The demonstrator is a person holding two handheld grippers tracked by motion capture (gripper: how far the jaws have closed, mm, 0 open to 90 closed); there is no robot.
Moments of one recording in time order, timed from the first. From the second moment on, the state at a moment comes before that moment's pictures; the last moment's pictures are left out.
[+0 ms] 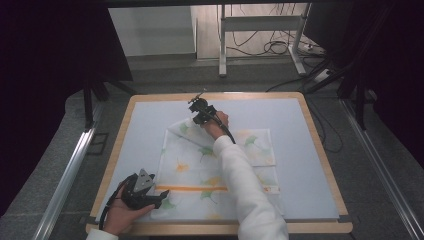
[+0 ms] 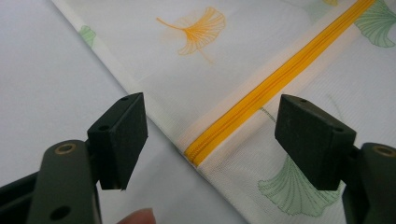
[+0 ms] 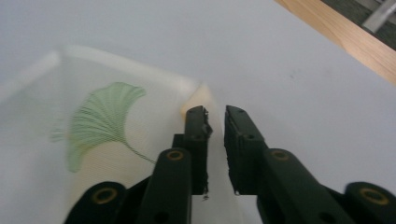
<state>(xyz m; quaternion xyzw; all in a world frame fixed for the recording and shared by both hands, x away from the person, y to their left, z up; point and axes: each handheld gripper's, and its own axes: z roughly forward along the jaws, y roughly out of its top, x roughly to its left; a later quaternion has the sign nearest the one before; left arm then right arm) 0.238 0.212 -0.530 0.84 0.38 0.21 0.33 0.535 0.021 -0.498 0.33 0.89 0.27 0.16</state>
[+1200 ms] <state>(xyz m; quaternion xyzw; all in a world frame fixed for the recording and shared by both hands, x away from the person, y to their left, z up) 0.238 0.205 -0.529 0.84 0.38 0.20 0.34 0.370 -0.106 -0.501 0.28 0.90 0.32 0.10</state>
